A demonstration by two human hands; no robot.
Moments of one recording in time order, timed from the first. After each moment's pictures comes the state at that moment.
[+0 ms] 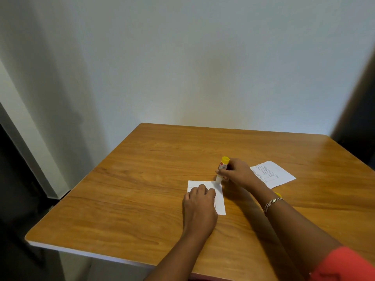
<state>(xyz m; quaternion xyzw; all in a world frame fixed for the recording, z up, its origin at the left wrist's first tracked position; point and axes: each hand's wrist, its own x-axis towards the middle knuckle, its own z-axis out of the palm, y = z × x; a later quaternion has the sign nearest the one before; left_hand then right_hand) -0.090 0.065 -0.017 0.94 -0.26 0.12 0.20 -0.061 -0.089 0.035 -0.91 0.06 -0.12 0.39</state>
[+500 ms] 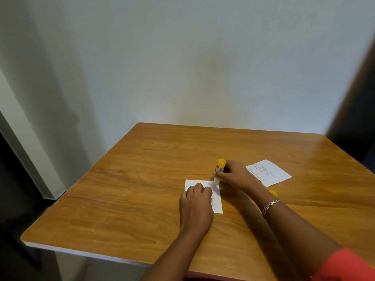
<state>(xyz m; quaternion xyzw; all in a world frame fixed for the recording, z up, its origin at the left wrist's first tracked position) -0.087 0.065 -0.020 0.93 -0.25 0.15 0.22 -0.071 -0.085 0.037 -0.93 0.06 -0.10 0.35</state>
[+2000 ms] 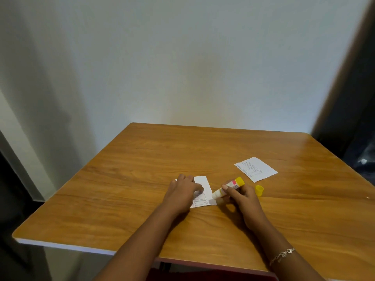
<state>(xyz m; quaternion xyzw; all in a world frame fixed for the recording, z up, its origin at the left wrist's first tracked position) -0.054 0.084 0.004 0.92 -0.37 0.03 0.10 -0.155 -0.074 -0.003 -0.69 0.11 -0.19 0.69</state>
